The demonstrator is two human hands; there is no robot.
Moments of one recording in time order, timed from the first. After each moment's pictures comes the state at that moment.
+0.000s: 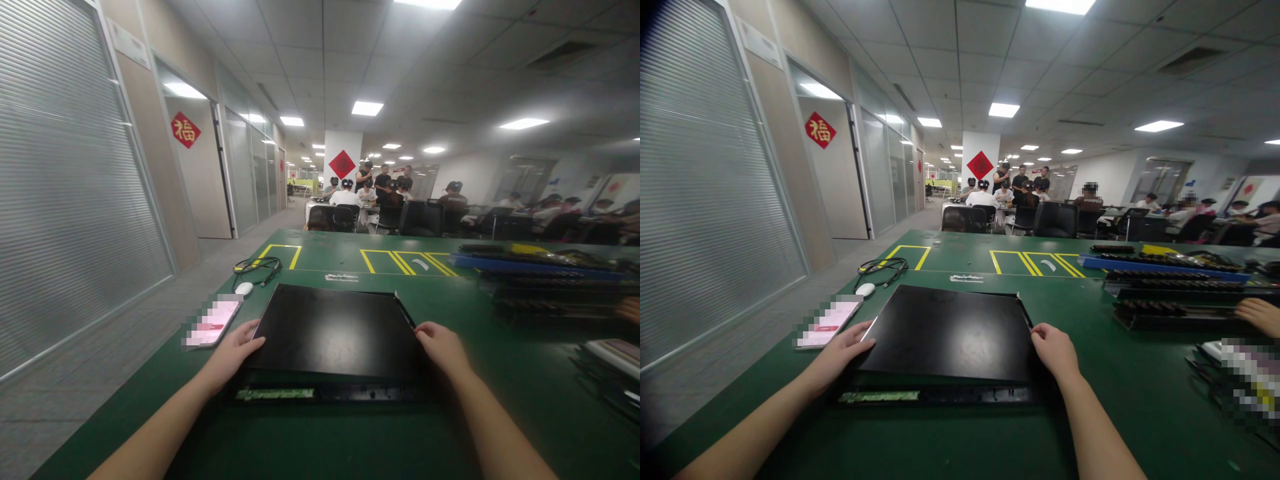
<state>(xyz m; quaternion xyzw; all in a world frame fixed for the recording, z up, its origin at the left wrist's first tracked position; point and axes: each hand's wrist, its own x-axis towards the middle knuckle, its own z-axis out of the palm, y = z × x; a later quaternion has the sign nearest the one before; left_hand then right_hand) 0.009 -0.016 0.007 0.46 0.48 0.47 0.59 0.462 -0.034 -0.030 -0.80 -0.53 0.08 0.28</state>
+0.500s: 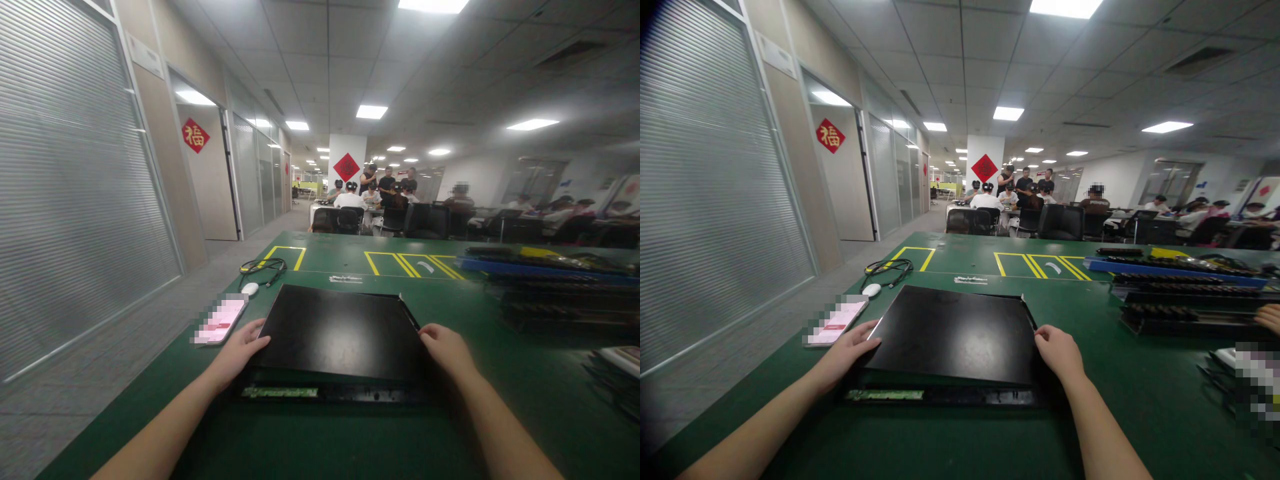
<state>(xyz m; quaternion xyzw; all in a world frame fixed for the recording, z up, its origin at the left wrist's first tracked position) 0.010 -0.016 0.006 0.46 0.47 0.47 0.58 0.459 -0.034 -0.023 -0.80 -0.54 0.07 0.25</state>
